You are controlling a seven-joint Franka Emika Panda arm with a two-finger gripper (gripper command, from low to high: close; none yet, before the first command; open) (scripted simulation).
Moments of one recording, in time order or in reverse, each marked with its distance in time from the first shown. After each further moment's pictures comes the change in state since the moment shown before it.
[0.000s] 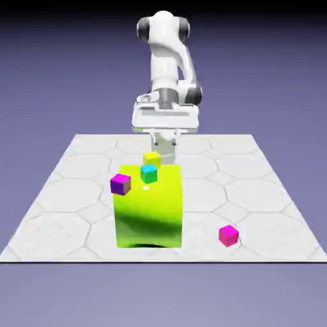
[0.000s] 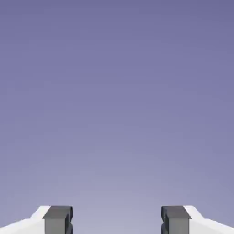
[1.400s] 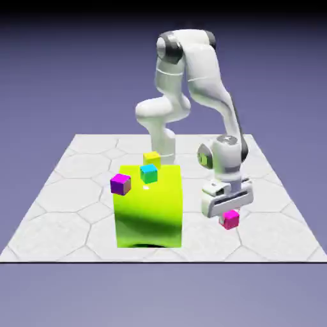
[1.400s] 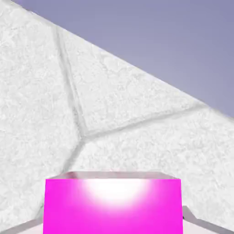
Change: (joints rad) arm 0.487 0.740 -0.058 0.271 0.084 -0.175 -0.192
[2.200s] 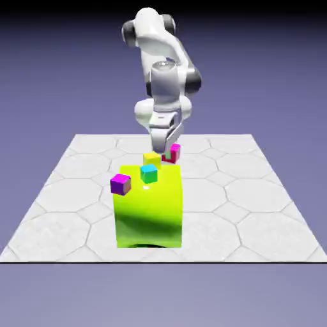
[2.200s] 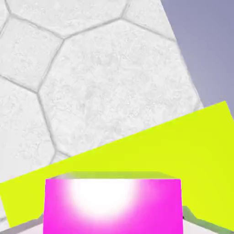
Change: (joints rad) arm -0.172 -0.870 -0.310 -0.131 -0.214 -0.819 -0.948
